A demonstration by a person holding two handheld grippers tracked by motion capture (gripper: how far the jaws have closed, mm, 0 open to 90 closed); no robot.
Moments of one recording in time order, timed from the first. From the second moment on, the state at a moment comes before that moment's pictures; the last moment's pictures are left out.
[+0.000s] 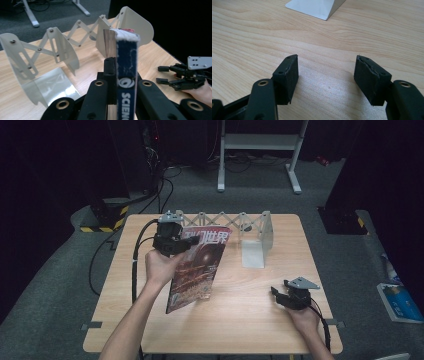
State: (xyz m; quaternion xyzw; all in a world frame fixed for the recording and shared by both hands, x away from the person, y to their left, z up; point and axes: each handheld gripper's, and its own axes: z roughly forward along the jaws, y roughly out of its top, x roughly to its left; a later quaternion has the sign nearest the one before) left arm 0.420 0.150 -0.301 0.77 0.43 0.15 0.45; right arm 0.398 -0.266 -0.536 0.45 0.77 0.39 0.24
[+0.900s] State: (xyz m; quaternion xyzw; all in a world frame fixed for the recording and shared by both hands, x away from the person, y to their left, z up) left arm 0.442 0.177 -0.286 0.74 0.46 0.20 0.44; right arm 0.397 -0.266 -0.536 0.45 0.77 0.39 0.24
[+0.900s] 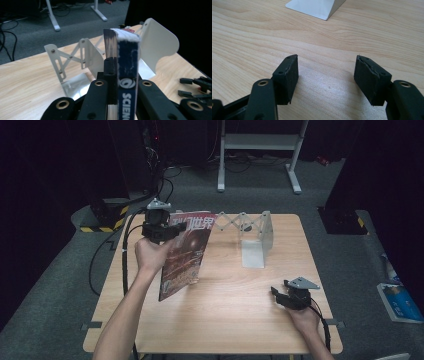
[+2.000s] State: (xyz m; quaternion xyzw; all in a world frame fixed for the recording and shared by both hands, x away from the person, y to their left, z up) left arm 0.484 0.190 -0.300 0.70 0.51 0.24 0.45; right arm 0.398 -0.266 -0.536 0.44 0.77 0.39 0.24
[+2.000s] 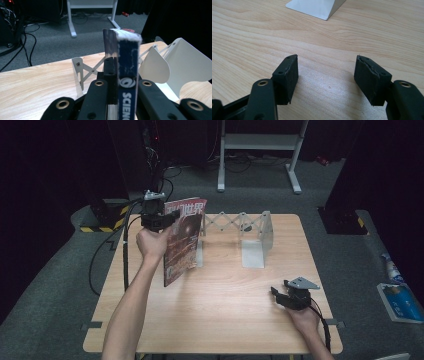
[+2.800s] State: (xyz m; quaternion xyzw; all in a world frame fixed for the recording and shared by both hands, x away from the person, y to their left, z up) left arm 0.504 0.186 -0.312 0.68 0.52 0.24 0.47; right arm 0.397 -0.266 -0.536 0.44 0.77 0.39 0.24
